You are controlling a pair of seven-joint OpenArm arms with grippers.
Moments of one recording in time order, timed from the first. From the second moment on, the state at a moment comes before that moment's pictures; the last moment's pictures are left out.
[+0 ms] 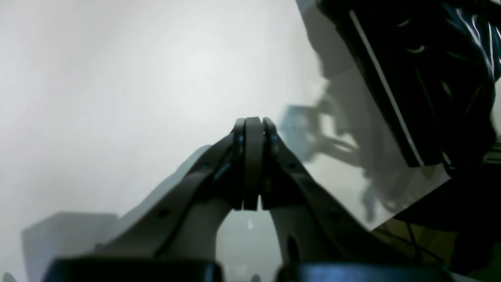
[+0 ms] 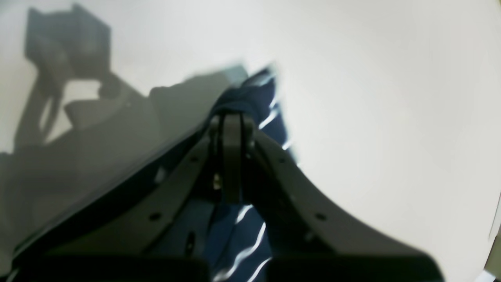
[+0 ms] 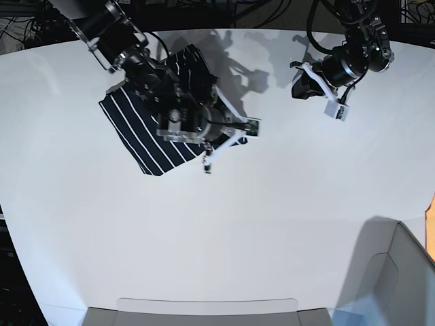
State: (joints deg) left arm 20.3 -6.0 -24.3 103.8 -42.5 -36.3 66.7; right arm 15.1 6.9 -40.2 96.1 3.6 44.5 -64.7
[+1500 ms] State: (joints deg) left arm 9.8 -6.0 27.3 107.2 -9.9 -36.6 56.0; right arm -3.5 22.9 6.6 100.4 3.5 44.5 -62.5
